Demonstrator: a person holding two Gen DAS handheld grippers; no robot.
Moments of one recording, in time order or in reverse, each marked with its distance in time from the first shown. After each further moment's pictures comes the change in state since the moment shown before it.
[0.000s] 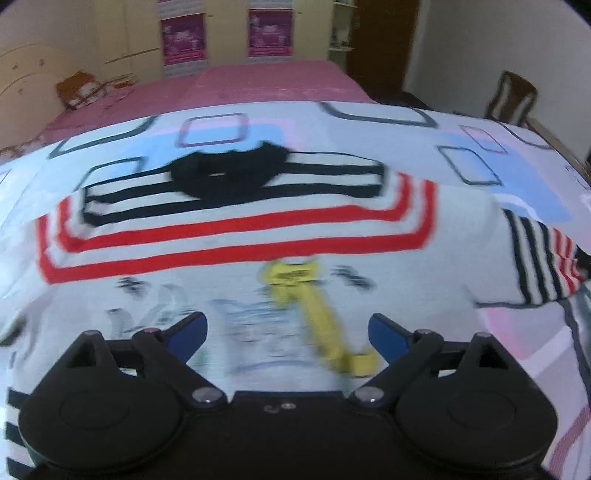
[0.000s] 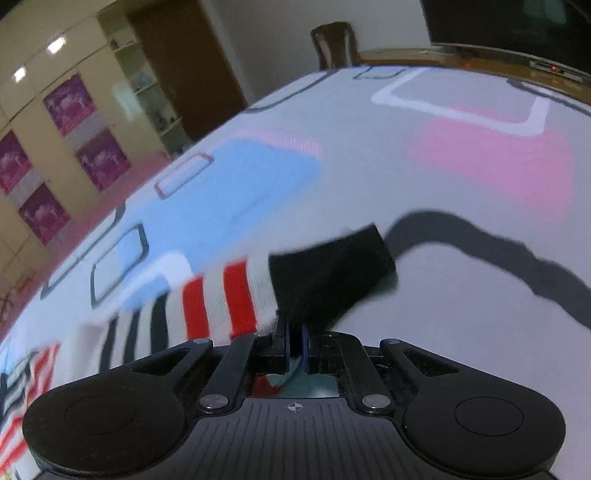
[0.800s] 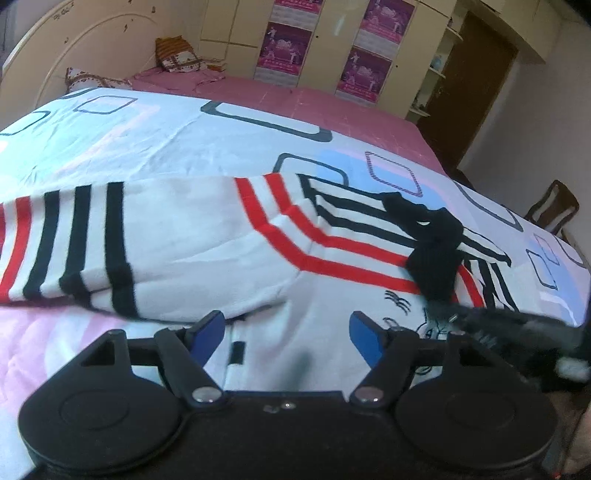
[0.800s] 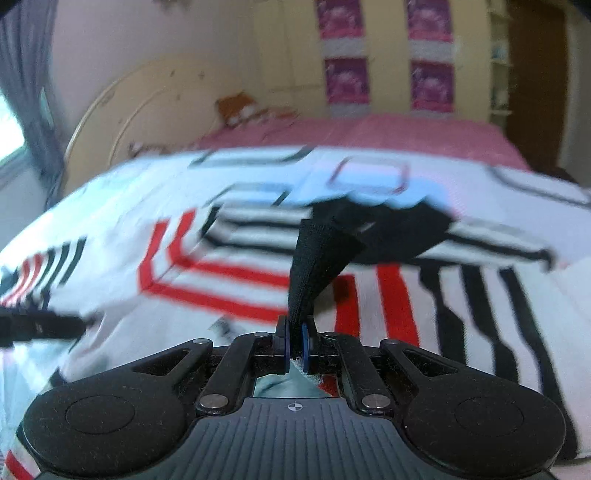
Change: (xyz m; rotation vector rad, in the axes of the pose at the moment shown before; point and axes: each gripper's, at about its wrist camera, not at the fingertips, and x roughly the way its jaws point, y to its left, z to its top) left arm -0.036 0.229 -0.035 -0.317 -0.096 -0.005; right arm -0.055 0.392 -0.277 -0.853 0.254 0.592
